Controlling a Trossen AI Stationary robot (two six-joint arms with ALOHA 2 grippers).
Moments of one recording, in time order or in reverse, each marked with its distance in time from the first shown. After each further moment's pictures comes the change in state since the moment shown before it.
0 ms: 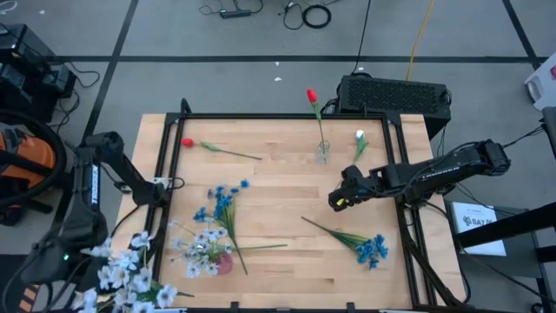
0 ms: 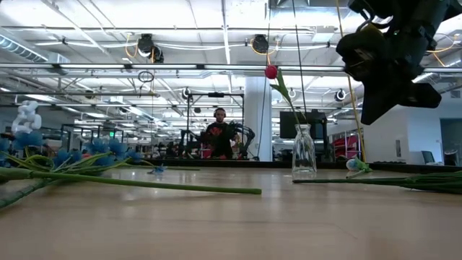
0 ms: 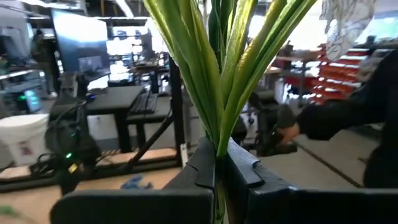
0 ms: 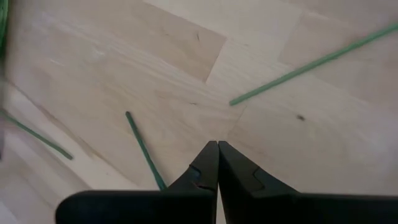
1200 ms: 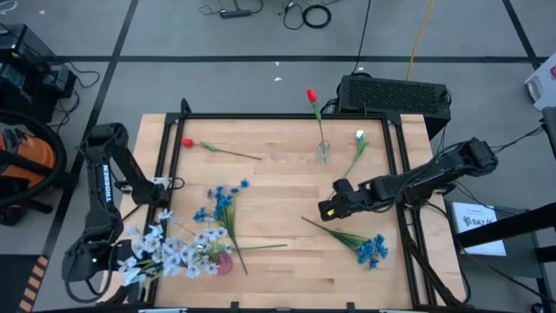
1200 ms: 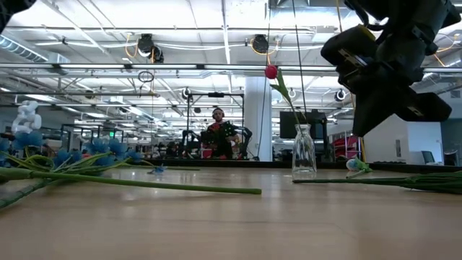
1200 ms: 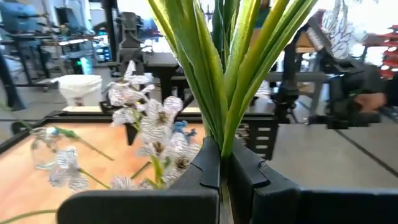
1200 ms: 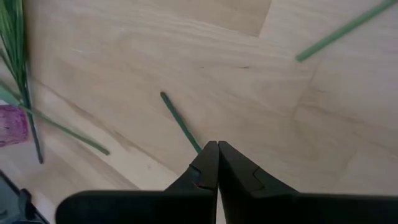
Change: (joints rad) left arm -0.049 -0.144 -0.459 0.021 -0.226 -0.342; right arm 0.104 0.176 0.000 0.224 -0.030 0.230
